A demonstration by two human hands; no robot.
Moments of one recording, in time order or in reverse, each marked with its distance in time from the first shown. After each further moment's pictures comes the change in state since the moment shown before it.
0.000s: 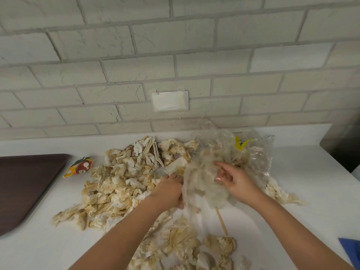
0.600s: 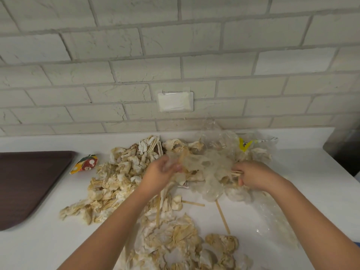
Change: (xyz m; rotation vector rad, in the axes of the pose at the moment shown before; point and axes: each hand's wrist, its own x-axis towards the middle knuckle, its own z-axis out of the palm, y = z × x) left_hand -0.033 -0.021 -0.032 -1.263 0.556 -0.242; right_hand 0.014 -0.037 -0.050 -0.730 -0.366 0.288
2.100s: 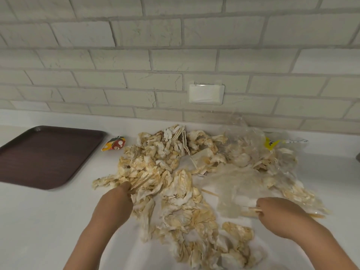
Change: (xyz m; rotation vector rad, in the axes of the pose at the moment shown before) left_hand -0.139 -0.026 -0.101 0.801 0.130 -0.500; right_hand -0.088 -0.036 0.038 -0.238 -0.203 -0.014
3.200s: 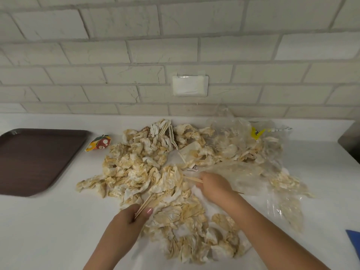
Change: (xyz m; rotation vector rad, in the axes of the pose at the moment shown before) left_hand -0.040 0.021 0.040 -0.474 -0.135 0.075; right_hand 0.106 -0.075 0.023 0.316 0.185 -0.063
